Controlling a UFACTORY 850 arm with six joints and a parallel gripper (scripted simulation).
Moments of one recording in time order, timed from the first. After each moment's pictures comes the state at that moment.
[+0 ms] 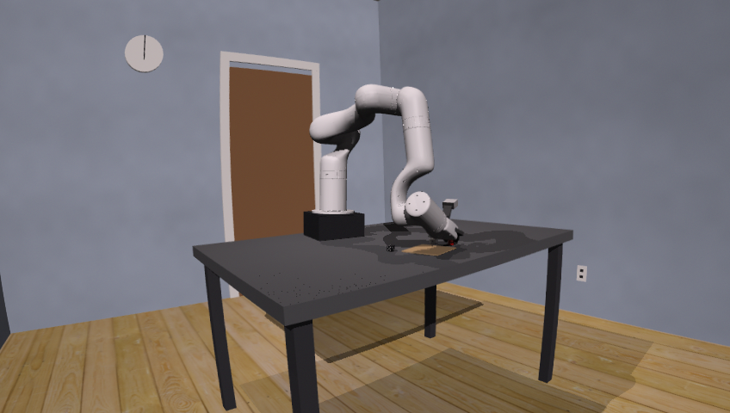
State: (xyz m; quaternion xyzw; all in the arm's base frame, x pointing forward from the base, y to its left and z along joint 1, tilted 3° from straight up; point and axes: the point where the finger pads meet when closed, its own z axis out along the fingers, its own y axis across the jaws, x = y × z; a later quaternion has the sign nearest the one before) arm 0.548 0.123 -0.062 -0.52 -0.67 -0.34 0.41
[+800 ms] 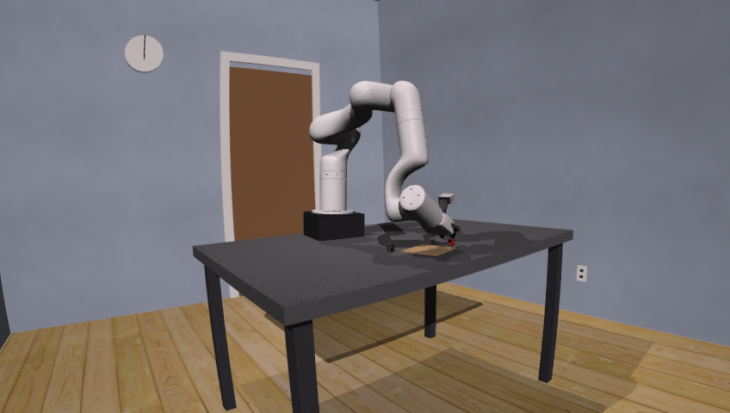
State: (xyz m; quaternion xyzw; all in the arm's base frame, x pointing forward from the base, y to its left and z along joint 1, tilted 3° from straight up) arm 0.556 0.088 -0.042 -0.52 -0.67 -0.34 0.41
